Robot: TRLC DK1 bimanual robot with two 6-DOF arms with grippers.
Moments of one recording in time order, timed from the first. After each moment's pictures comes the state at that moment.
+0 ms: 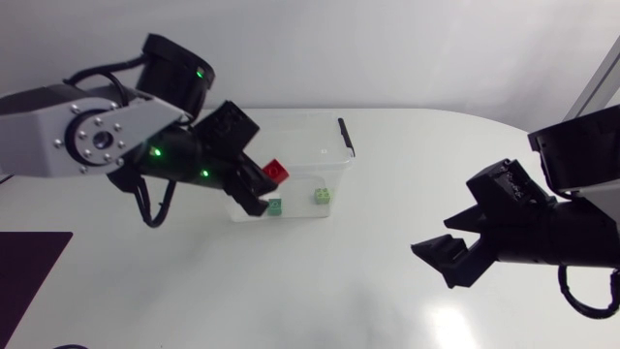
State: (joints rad) left arm -0.52 1.46 1.07 -0.43 0.19 0.33; right arm 0.36 0.93 0.70 -0.67 -0.15 -0.18
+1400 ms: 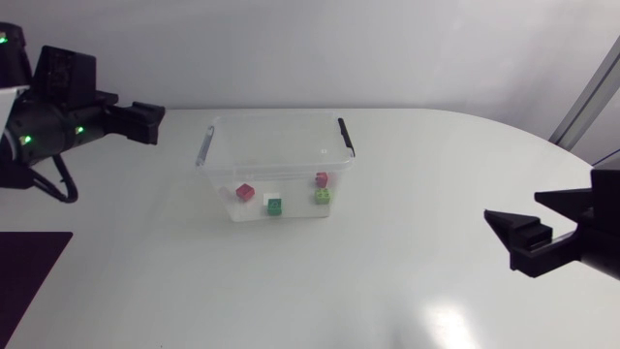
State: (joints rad) left arm -0.07 1.16 0.85 -0.03 0.03 0.24; right arm 0.12 0.52 0.62 -0.62 -0.04 -0.19
